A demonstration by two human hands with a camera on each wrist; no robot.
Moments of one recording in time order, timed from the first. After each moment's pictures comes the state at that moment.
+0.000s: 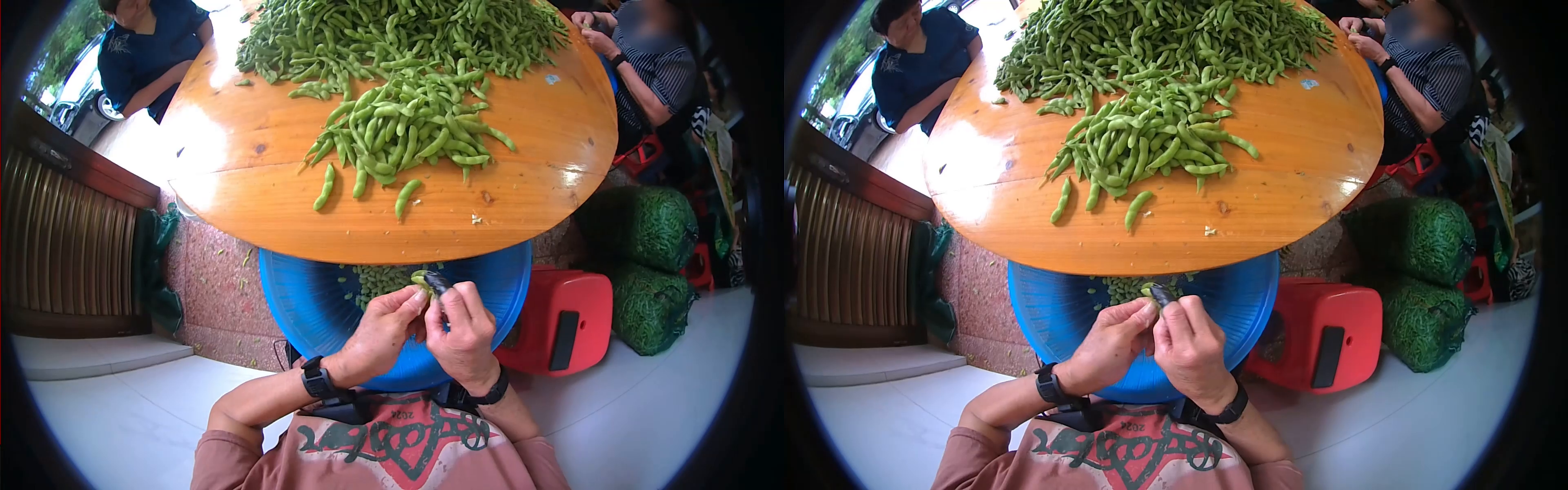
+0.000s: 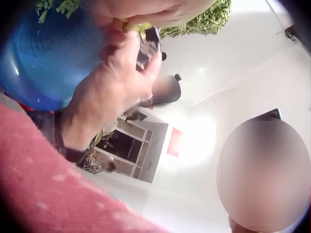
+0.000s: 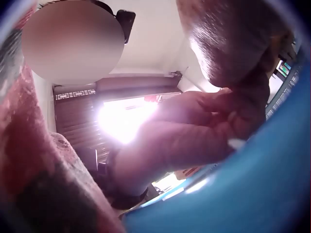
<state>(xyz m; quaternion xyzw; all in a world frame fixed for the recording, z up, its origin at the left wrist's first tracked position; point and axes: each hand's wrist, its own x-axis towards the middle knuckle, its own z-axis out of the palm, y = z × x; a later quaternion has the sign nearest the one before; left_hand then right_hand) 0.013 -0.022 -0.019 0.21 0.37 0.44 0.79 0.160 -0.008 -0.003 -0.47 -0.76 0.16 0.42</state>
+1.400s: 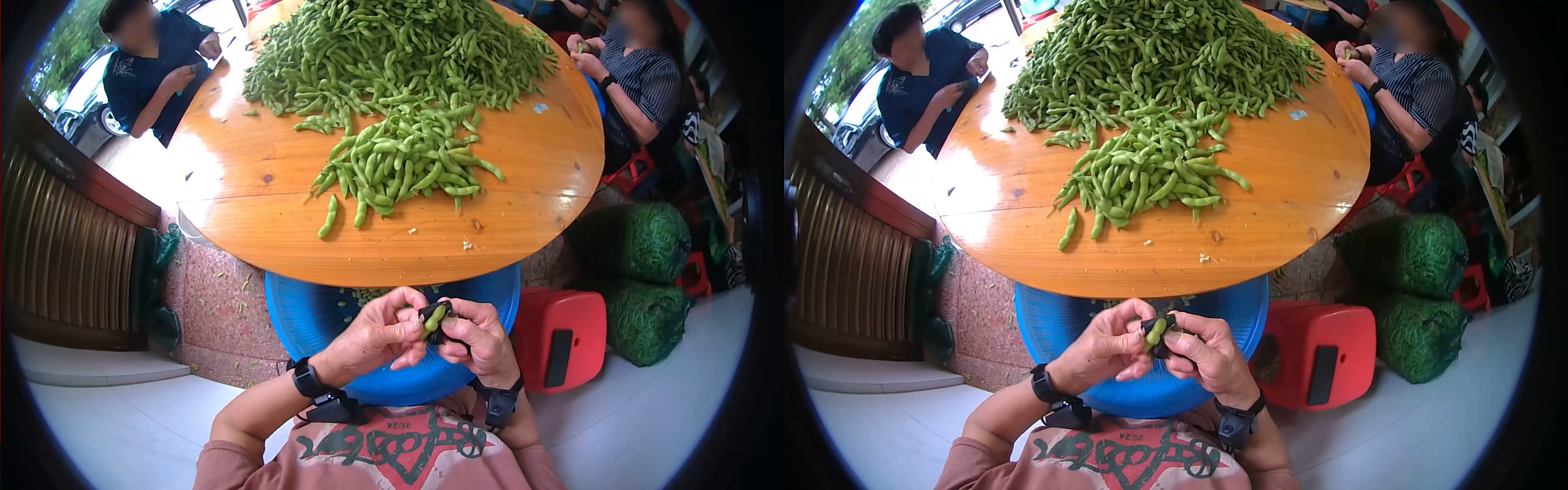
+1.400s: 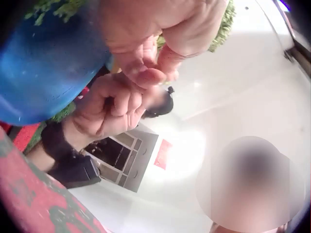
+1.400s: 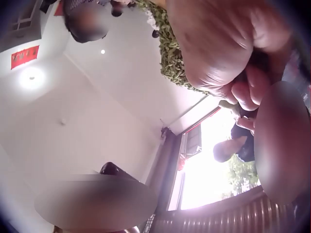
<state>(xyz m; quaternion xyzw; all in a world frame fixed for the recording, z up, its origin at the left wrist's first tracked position) -0.010 -0.003 0.010 0.24 0.24 0.44 0.84 0.193 0.012 0.027 -0.29 -0.31 0.83 0.37</state>
